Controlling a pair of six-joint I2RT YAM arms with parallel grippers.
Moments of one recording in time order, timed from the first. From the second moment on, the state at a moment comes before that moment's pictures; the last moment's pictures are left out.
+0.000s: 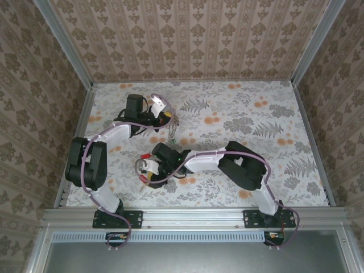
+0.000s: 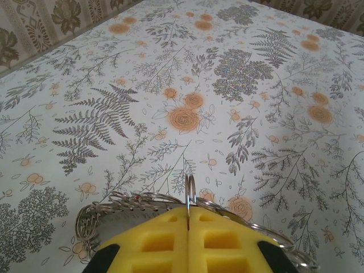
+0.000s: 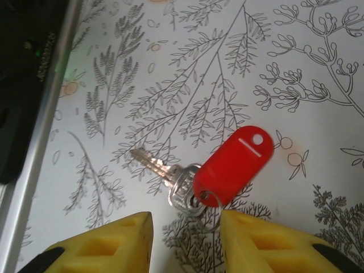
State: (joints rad) left arm -0.31 1.69 1.05 0.01 0.78 0.36; right arm 1.04 2.10 1.30 -0.07 -0.48 -0.26
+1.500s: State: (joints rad) left arm -0.32 1.67 1.05 -0.03 0.79 0.39; right arm 0.99 1.99 1.10 0.06 -0.53 -0.21
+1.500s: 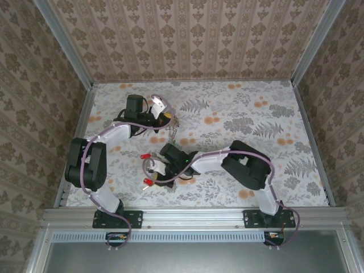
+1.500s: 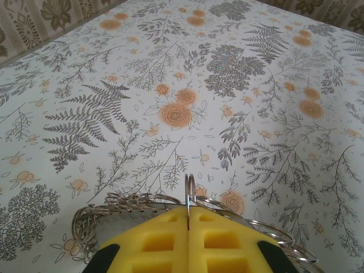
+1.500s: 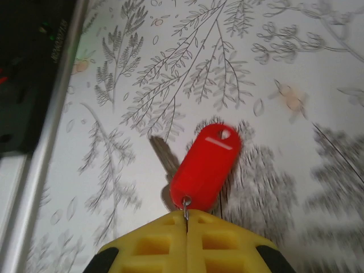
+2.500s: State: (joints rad) left arm -0.62 1.58 0.96 -0.15 0.79 0.58; right arm 0.52 1.22 0.66 -0.03 -0.38 -0.33
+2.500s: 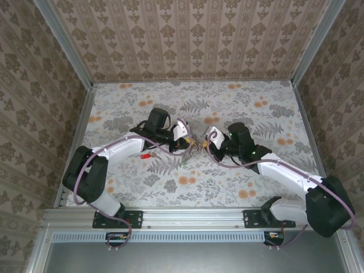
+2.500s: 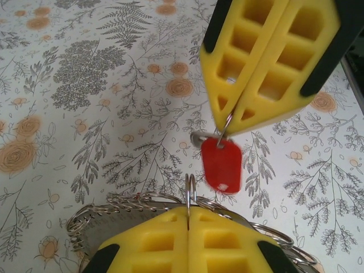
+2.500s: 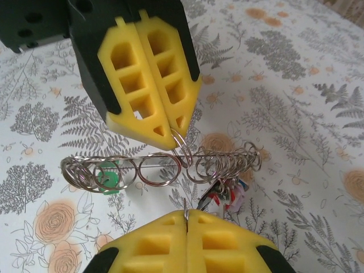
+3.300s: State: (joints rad) left arm -0.62 1.58 0.96 -0.15 0.80 0.58; right arm 0.53 1.35 0.74 0.04 -0.47 -0.35
